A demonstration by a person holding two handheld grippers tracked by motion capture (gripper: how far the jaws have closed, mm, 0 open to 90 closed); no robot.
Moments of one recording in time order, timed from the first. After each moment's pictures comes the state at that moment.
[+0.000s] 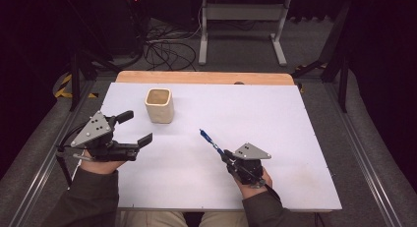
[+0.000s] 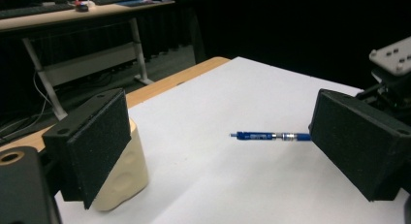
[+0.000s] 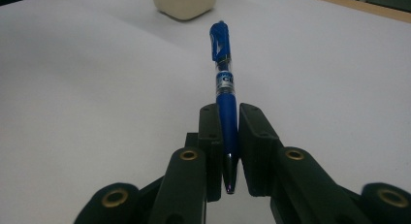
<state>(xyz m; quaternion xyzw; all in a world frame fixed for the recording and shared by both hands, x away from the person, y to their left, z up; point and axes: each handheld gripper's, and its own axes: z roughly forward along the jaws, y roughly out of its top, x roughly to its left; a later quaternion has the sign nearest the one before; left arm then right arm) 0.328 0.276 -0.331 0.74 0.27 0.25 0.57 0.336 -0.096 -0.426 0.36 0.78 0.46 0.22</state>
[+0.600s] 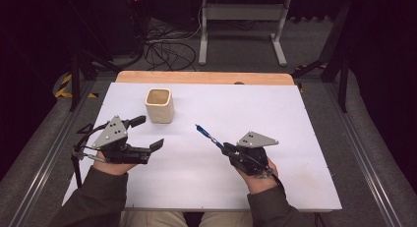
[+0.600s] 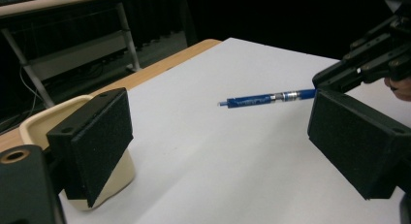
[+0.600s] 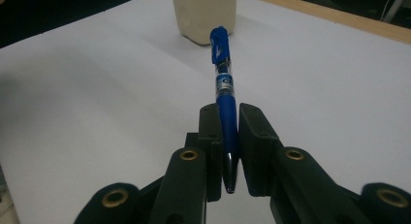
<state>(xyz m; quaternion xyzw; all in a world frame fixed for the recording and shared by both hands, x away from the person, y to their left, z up) 0.336 0.257 -0.350 0.76 0.26 0.25 0.54 0.346 -0.101 -0.387 0.33 0.80 0.47 0.18</state>
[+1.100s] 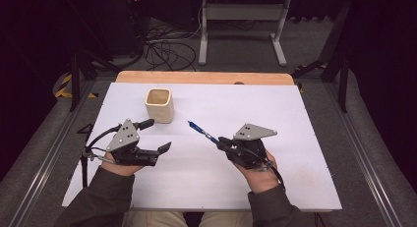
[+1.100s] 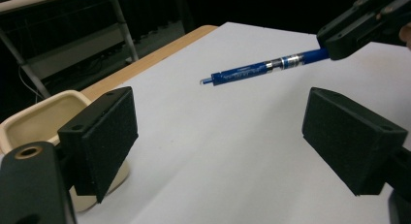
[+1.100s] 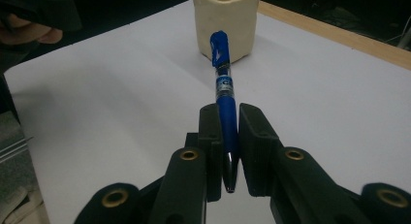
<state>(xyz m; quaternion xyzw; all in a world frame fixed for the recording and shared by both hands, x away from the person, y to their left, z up) 0.340 0.241 -0.361 0.78 0.24 0.26 0.52 0.350 -0.094 -0.359 0.30 0.81 0.48 0.16</state>
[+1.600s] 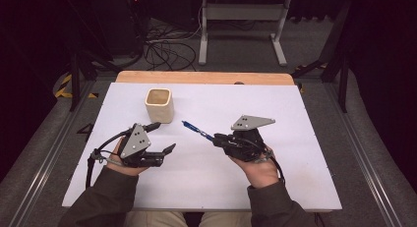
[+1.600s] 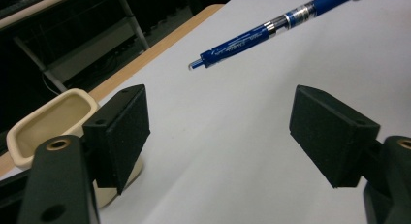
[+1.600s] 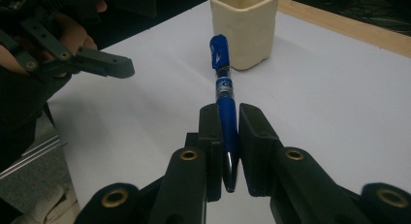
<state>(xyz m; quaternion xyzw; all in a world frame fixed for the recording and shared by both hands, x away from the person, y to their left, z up) 0.340 0.226 -0.373 0.81 0.21 0.31 0.46 0.360 -0.087 -0.340 0.29 0.82 0.48 0.12</state>
